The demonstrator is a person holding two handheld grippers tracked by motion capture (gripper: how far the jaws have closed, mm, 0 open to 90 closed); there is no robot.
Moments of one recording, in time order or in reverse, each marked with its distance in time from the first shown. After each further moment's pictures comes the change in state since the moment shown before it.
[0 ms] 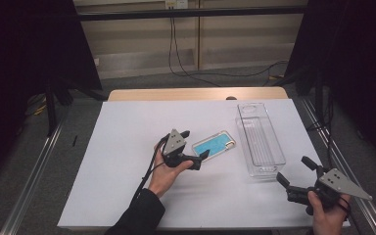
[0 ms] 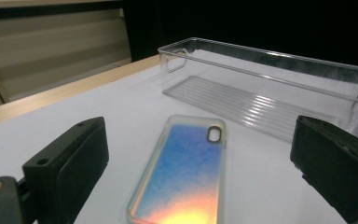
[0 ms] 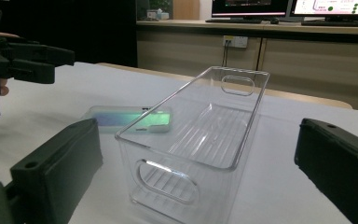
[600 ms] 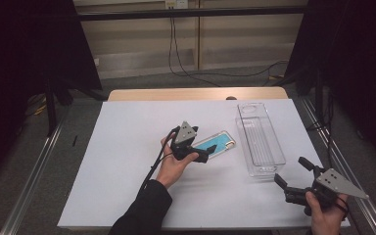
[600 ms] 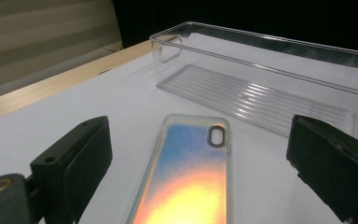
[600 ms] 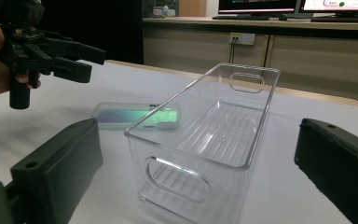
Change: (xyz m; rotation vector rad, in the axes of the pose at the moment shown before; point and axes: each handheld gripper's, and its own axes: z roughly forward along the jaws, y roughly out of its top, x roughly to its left) left arm 0.007 0.012 0.030 0.107 -0.045 0.035; right arm 0.003 -0.001 0.003 0.012 0.025 0.000
